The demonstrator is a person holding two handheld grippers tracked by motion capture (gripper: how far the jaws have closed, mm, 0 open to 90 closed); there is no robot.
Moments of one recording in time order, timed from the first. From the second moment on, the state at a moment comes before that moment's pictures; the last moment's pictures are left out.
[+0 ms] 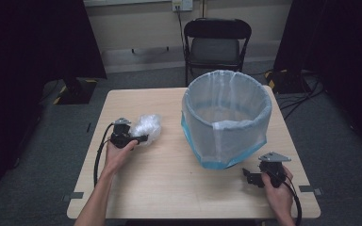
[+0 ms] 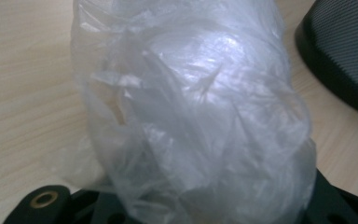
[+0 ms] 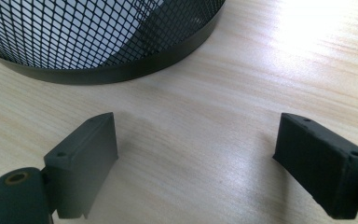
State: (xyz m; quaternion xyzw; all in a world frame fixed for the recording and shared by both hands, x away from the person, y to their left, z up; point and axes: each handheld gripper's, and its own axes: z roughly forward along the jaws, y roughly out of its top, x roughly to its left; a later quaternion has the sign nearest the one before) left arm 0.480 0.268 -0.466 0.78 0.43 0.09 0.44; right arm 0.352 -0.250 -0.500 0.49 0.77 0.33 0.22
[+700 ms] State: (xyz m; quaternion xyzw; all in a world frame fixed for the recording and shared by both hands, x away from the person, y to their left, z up) left arm 0.454 0.262 -0.405 0.76 0.38 0.13 0.51; right arm 0.352 -0.250 -0.500 0.49 0.77 0.33 0.22
